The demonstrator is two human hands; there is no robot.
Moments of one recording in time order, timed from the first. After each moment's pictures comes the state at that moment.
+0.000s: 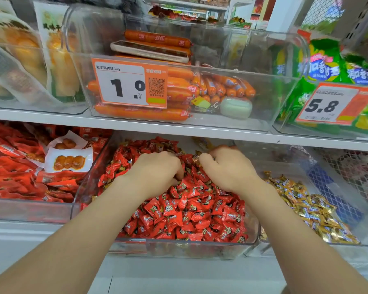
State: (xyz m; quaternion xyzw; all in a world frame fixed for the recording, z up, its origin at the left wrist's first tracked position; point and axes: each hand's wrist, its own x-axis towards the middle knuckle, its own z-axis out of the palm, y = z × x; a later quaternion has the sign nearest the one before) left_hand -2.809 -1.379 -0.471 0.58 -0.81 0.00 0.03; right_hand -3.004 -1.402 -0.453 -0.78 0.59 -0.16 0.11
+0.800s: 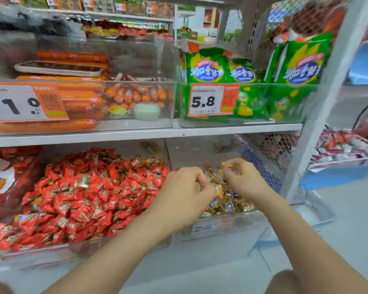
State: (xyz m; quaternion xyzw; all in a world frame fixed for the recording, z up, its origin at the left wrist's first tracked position) left_hand -3.008 -1.295 -0.437 0.54 -0.74 -0.26 0.30; right_hand -3.211 -1.364 -0.482 -0.58 0.69 -0.33 0.26
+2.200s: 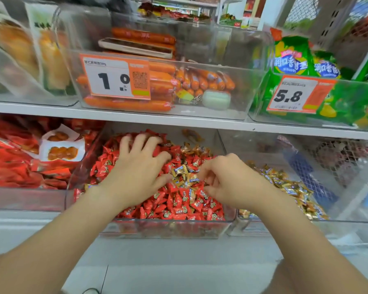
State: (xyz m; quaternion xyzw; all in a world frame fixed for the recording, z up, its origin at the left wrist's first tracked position) left_hand -2.803 -1.329 -0.487 0.57 -0.80 0.15 0.12; right_hand -3.053 -1.345 -0.448 -0.86 0.49 -0.07 0.10
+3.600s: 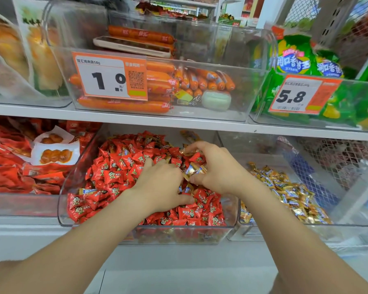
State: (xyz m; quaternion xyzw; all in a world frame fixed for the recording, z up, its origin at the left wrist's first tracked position) left_hand -2.854 -1.348 -0.496 0.60 -0.80 0.01 0.01; right_hand -3.033 -1.381 -0.460 -0.83 0.50 -0.17 0.17
